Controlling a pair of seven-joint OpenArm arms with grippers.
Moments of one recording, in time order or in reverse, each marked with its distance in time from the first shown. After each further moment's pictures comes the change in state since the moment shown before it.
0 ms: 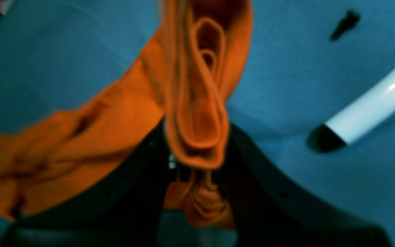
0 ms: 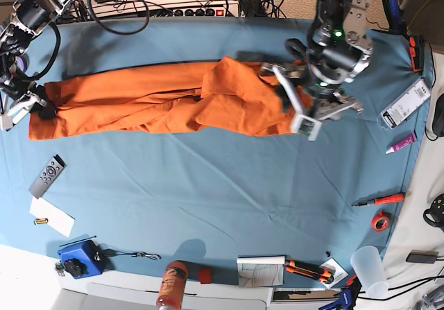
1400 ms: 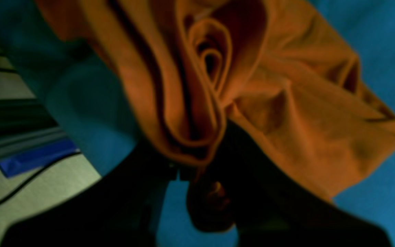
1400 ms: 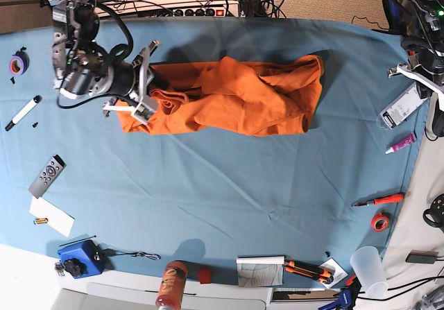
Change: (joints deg) left arm 6.0 -1.0 -50.1 0.0 -20.1 -7.1 -0.1; right arm -13.1 -3.2 -49.7 43.6 -10.3 0.2 -1.5
